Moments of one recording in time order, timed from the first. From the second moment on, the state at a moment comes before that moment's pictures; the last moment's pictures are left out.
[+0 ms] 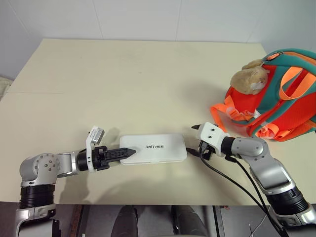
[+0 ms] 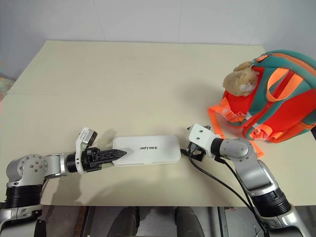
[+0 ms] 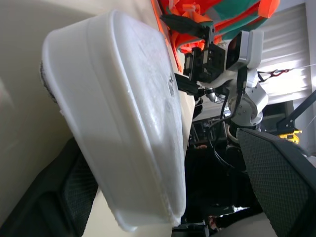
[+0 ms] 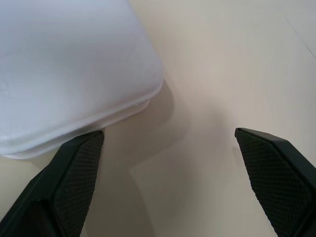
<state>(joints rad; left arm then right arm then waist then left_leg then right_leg) -0.34 0.59 0.27 0.04 -0.93 1.43 -0.88 -0.33 -0.67 0.19 -0.29 0.01 0.44 0.82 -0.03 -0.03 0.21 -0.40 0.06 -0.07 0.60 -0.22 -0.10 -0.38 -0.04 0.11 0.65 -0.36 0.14</state>
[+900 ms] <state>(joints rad) -0.45 0.57 0.41 0.15 -1.01 1.51 -0.82 -0.25 -0.56 -0.11 -0.47 0.28 0.64 0.74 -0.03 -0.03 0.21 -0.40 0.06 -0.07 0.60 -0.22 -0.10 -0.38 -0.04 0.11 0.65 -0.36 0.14</state>
